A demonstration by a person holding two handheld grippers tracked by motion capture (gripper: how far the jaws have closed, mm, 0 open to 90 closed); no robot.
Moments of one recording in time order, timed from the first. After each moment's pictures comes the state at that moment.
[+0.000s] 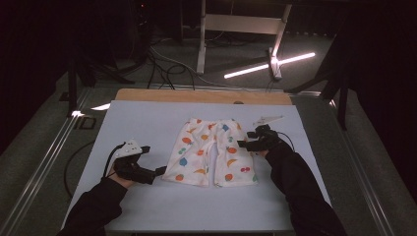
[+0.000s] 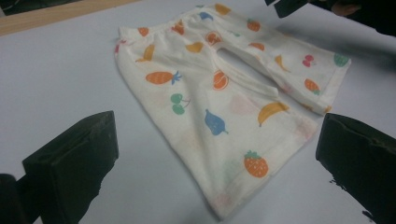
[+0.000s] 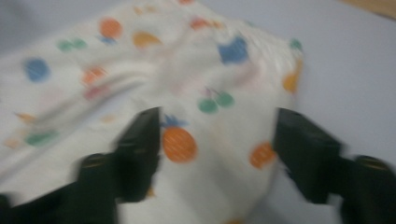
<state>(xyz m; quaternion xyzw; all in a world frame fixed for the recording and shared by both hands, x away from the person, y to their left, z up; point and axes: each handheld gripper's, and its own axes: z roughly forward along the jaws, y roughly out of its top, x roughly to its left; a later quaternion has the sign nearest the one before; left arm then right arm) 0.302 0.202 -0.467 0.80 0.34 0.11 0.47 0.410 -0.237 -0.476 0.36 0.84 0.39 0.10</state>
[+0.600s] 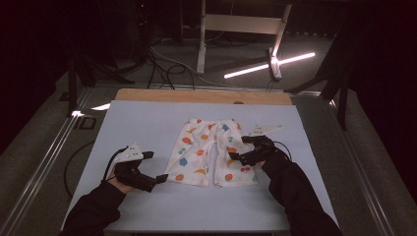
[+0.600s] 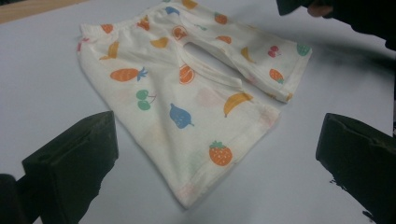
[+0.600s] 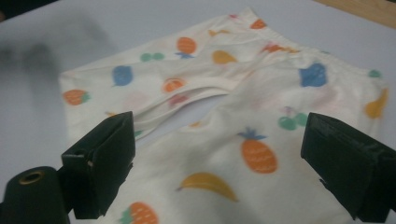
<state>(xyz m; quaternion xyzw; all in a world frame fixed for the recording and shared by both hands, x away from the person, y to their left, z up) 0.285 0.198 -0.463 0.82 0.30 0.08 0.48 0.366 -0.218 -0.471 0.30 0.84 0.45 0.08</state>
